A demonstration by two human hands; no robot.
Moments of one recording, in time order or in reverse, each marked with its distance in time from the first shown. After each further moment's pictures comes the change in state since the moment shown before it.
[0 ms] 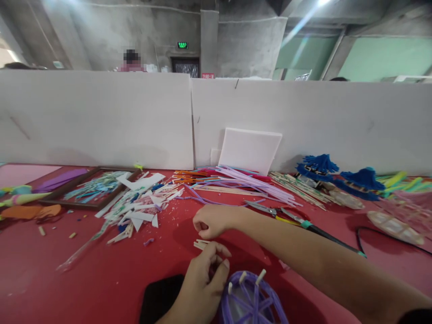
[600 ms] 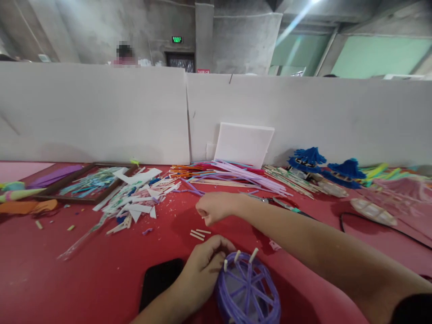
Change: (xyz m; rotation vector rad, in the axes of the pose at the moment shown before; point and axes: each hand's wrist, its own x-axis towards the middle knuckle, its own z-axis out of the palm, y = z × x) left_hand -0.002 0.004 -0.001 -0.103 -0.213 0.020; right_hand -0.013 0.001 -0.008 -0.066 0.087 0.081
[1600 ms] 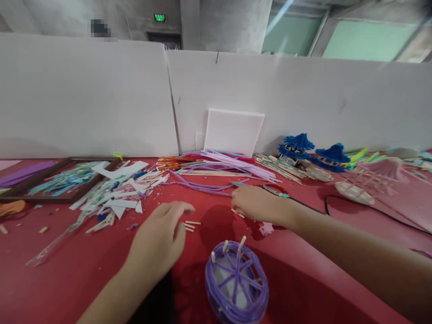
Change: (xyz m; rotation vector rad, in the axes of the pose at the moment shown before) left_hand 0.002 0.037 -0.048 1.021 0.295 0.257; right_hand -0.110 -0.006 0.003 -0.231 -0.071 0.430
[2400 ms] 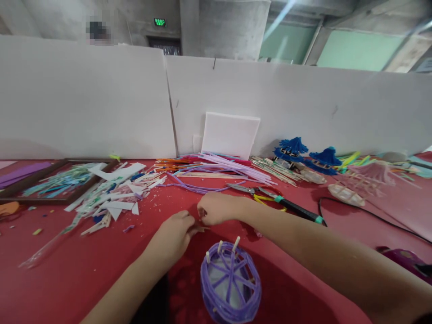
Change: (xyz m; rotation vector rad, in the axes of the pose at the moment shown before) left_hand 0.017 -0.012 0.031 0.062 -0.278 0.083; right_hand 0.059 -0.036 -0.006 0.265 -0.019 -0.167
